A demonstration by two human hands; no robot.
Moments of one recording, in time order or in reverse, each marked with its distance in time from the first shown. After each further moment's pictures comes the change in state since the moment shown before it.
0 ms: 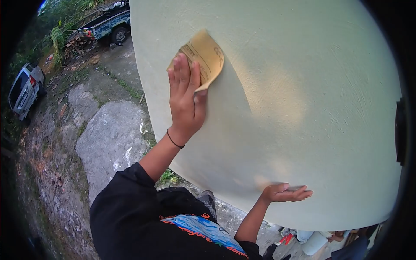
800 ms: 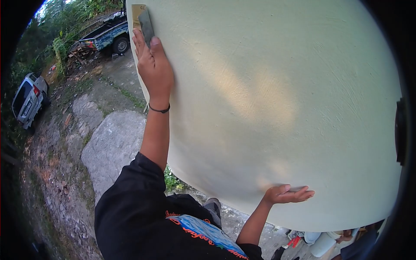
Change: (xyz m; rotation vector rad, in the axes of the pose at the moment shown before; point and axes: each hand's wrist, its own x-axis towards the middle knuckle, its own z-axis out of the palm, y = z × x) left_hand 0.090 -0.039 -0.010 -0.074 0.284 -0.380; right_hand 0.002 0.000 -0.001 -0.001 -0.002 0.022
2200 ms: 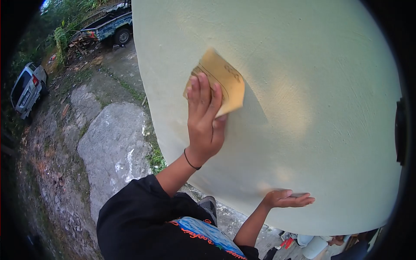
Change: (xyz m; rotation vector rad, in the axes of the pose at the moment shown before) left_hand -0.128 0.031 -0.008 -0.025 -0.290 0.278; right_hand -0.004 0.000 0.005 0.064 -0.006 0.052
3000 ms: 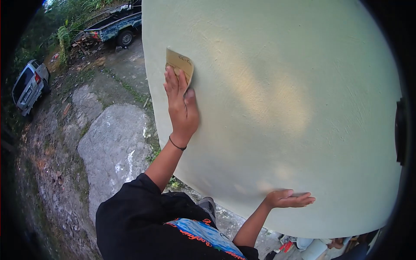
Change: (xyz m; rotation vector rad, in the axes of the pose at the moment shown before) left_hand 0.004 -0.057 -0.018 0.026 0.106 -0.170; right_hand 0.003 0.000 -0.001 -0.068 -0.001 -0.049
